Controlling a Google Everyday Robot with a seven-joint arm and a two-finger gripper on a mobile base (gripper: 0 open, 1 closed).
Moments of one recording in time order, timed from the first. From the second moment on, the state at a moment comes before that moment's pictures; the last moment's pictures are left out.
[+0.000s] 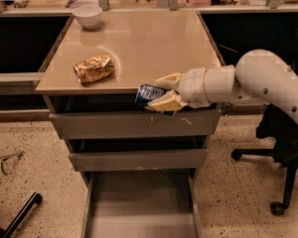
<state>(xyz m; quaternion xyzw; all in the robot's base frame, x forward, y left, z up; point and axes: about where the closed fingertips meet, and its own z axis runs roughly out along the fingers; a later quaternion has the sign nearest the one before) 0.592 -0.040 0.834 -0.57 0.63 0.20 0.48</state>
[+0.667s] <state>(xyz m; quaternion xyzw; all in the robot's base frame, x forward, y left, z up) 0.561 -0.028 0.781 -0.57 0.64 0.22 0.47</state>
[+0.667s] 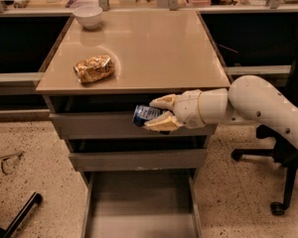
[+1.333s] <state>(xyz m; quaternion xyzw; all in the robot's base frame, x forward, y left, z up) 0.570 0.037 0.635 -0.56 0.65 0.28 0.44</state>
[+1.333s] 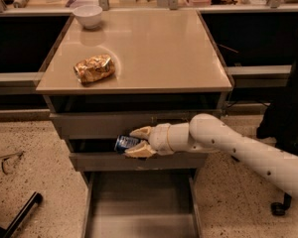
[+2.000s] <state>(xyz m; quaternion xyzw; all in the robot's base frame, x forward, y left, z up) 0.577 0.054 0.585 -0.52 0.67 0.26 0.47</state>
